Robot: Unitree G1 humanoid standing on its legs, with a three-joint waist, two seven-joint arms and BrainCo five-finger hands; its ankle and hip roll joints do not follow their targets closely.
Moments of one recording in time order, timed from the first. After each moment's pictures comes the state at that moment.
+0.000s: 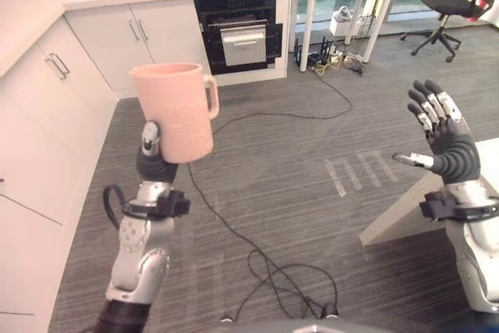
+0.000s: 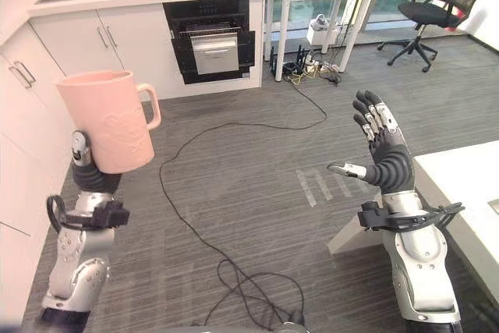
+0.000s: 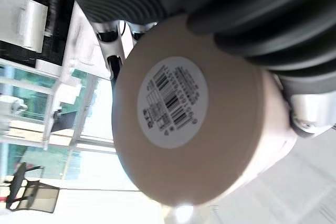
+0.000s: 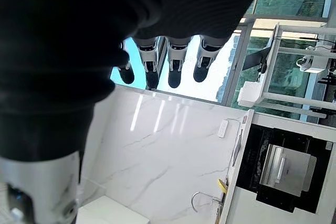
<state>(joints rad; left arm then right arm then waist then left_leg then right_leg) 0.08 0.34 -0.04 -0.30 -0.73 -0.31 -0.10 0.09 -0.57 -0.17 -0.36 0.36 -0.18 0.08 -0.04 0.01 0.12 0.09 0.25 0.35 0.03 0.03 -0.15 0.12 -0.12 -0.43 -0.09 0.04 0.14</state>
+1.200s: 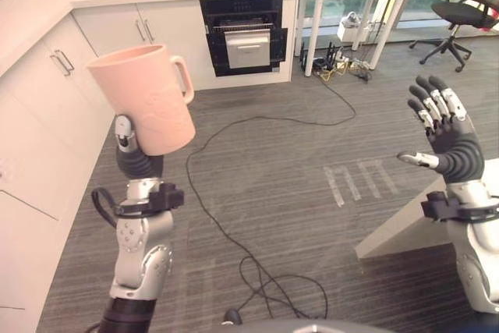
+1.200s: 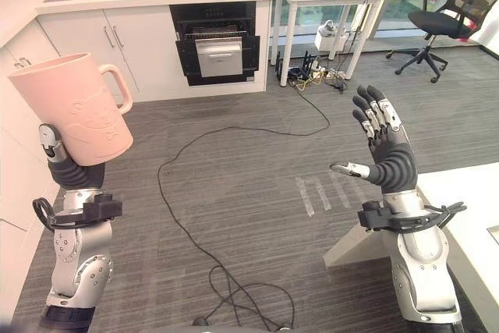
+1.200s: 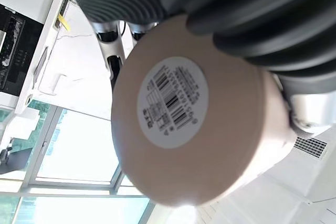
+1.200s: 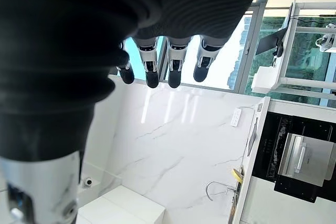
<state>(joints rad) 0.04 0.35 0.01 -0.31 -0.65 -0.42 0.06 0.09 -0.54 -0.17 -0.40 0.40 -0.23 0.09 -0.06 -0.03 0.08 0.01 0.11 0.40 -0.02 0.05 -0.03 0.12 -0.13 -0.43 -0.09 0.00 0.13</state>
